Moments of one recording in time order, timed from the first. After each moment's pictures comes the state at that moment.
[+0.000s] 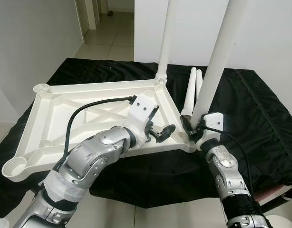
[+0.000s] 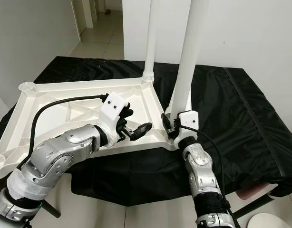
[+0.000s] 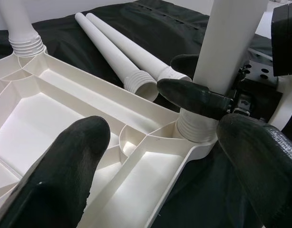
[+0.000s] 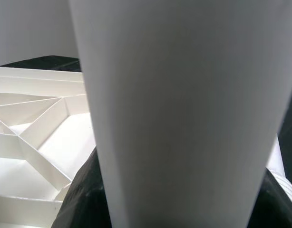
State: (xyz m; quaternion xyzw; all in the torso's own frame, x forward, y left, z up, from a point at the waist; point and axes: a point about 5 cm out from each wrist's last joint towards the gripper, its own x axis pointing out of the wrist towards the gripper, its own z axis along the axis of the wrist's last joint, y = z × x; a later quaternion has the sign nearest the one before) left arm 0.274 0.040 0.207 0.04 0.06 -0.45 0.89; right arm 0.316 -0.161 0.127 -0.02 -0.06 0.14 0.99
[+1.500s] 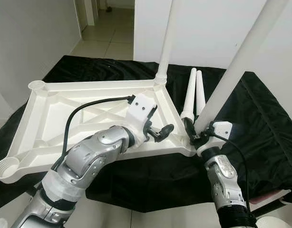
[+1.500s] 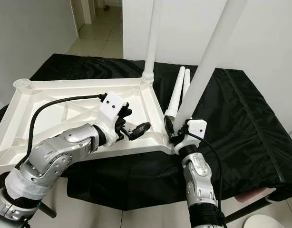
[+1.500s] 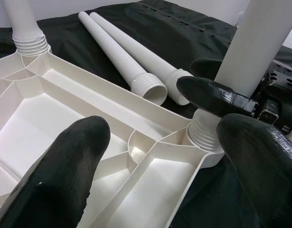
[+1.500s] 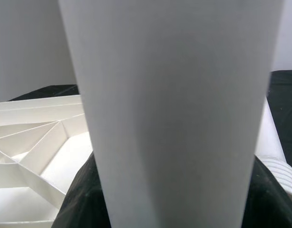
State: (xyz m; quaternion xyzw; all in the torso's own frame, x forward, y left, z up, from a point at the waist) left arm 0.275 0.042 0.207 0.04 0.06 -0.45 0.89; right arm 0.298 -0.168 0.117 0.08 -0.09 0.10 0.99
